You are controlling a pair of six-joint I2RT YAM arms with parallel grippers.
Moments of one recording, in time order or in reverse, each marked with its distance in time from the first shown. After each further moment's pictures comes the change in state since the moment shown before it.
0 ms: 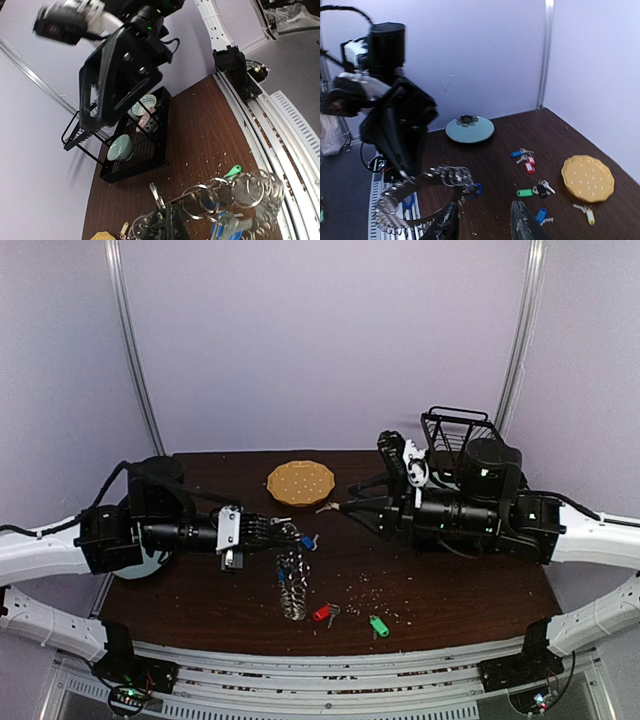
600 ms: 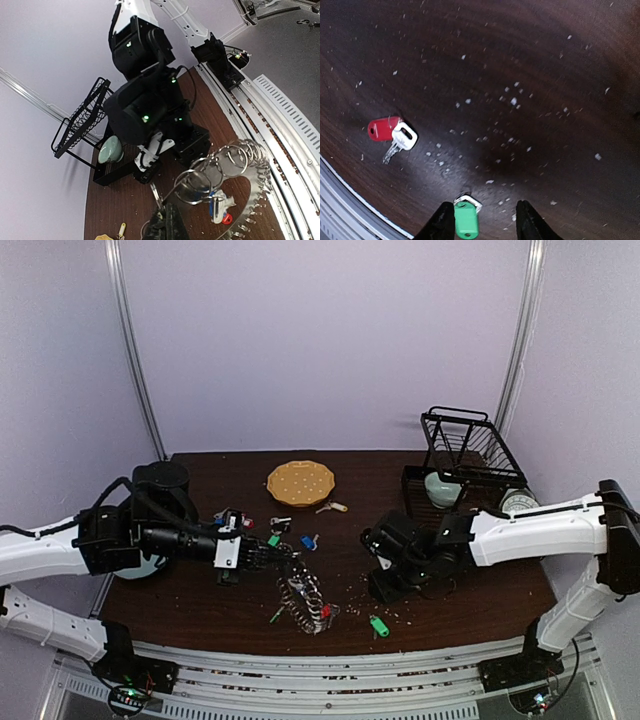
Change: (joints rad) left arm -0.019 -0.006 0.001 -0.092 0.028 0.133; right arm 0.012 0.398 0.033 -0.677 0.360 0.581
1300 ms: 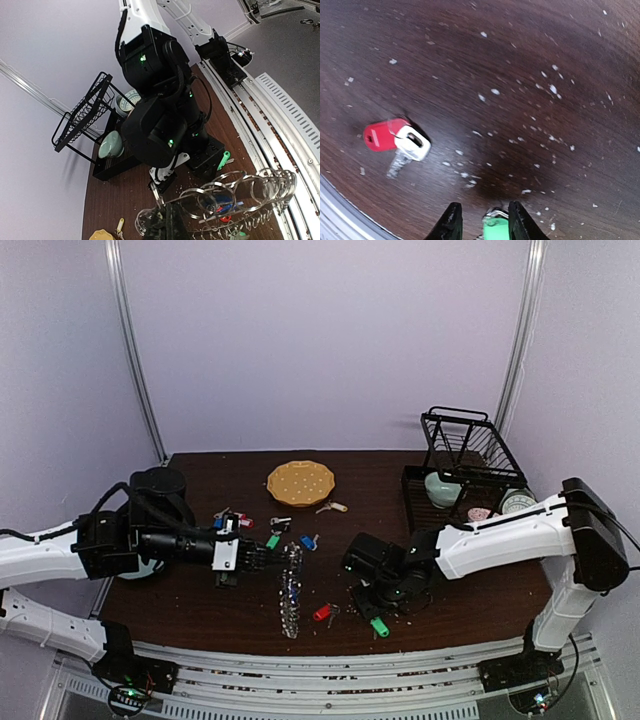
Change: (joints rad) left arm 0.000 -0.025 -0.037 0.017 -0.022 -0.024; right arm 0.084 0.165 0.064 0.003 0.002 0.148
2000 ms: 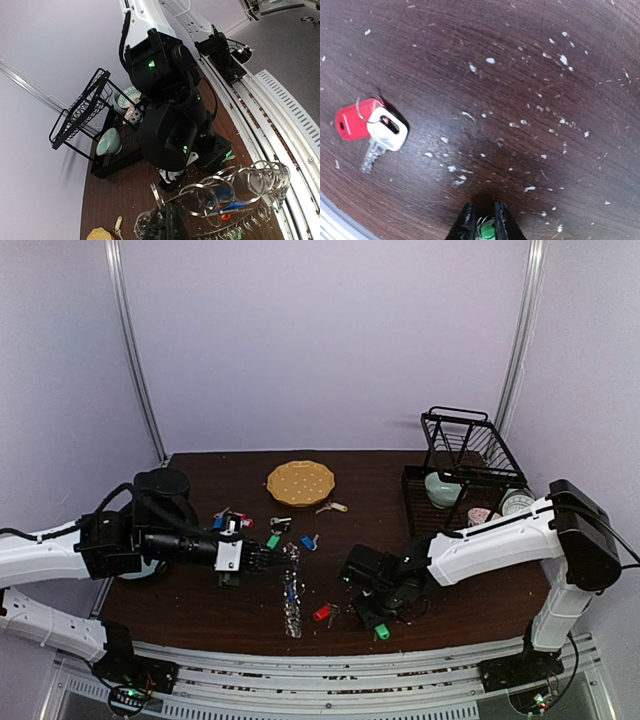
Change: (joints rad) left arm 0.000 0.014 -0.001 0.000 -0.008 0.000; right arm 0.010 0.047 -0.017 -0.001 -0.016 0.011
